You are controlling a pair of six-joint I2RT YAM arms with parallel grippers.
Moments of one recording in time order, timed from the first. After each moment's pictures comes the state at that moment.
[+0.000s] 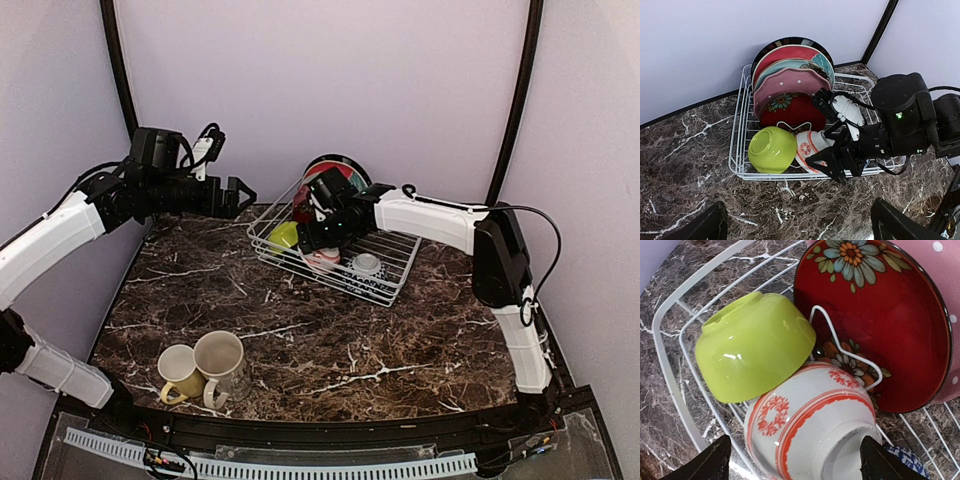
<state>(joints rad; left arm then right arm) -0.55 1.32 1.35 -0.51 0.07 -0.18 0.82 2.26 2.03 -0.64 0.10 0.34</state>
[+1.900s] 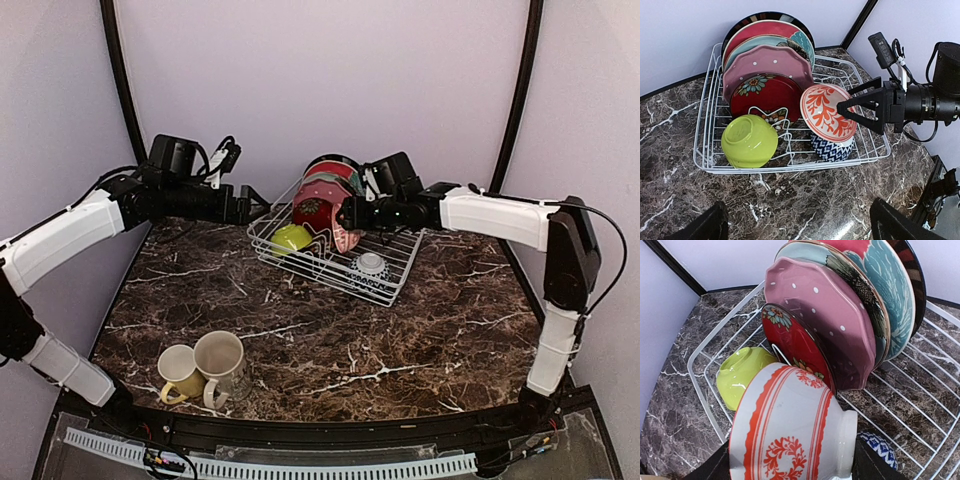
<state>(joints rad) -0.52 1.41 1.33 -0.47 0.25 -0.23 0.70 1.88 1.55 -0.31 0.05 0.44</state>
